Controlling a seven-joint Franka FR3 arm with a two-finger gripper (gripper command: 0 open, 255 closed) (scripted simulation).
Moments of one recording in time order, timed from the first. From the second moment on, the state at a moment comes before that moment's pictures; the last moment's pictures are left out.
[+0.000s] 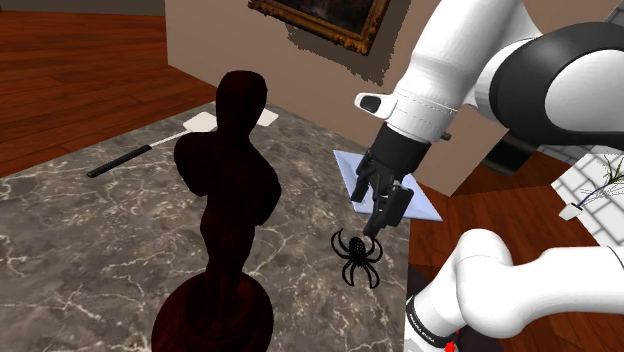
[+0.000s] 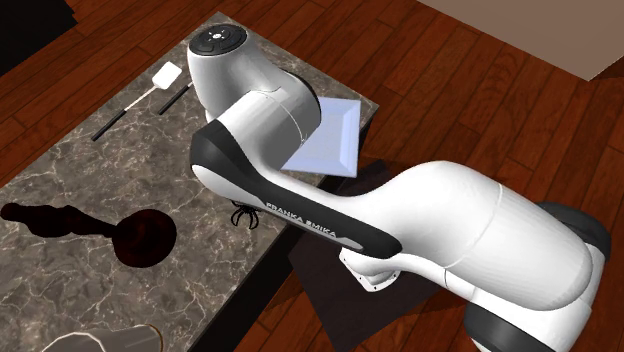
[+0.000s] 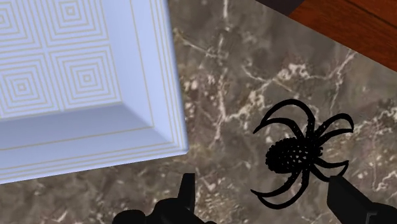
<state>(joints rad) 0.30 -0.77 0.23 -2.36 0.32 1.59 -0.36</state>
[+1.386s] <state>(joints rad) 0.26 -0.78 0.40 -2.33 0.27 1.62 -0.15</state>
